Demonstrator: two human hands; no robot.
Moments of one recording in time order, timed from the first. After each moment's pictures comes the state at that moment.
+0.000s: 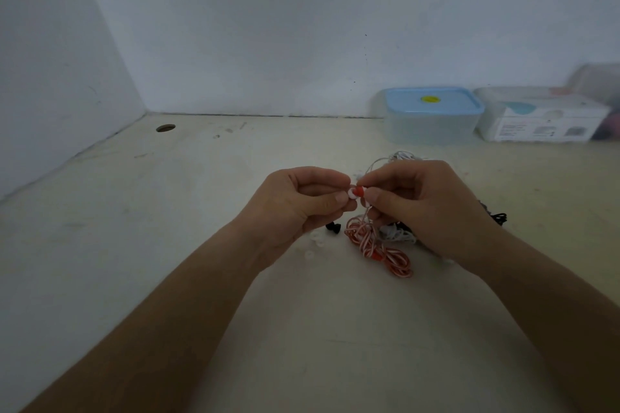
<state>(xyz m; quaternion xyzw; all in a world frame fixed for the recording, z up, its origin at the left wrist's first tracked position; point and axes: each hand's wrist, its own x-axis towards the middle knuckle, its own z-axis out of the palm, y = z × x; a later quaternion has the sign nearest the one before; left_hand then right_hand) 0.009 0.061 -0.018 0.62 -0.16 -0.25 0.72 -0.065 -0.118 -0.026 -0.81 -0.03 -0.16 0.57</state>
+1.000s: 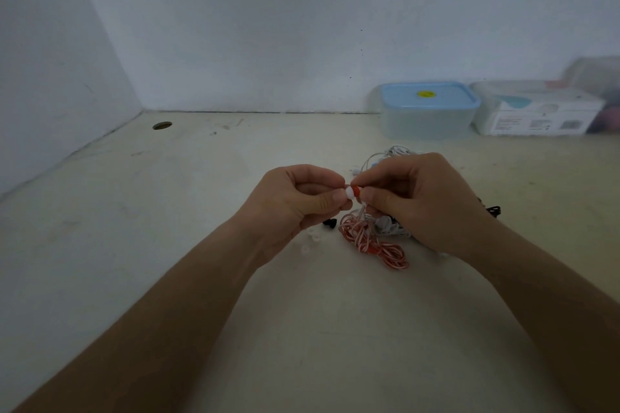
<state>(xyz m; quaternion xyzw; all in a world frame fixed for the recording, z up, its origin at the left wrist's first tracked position) 0.007 0.058 -0.021 0.62 -0.17 -0.25 0.73 -0.065 -0.123 -0.027 -0.85 -0.07 -0.19 0.48</state>
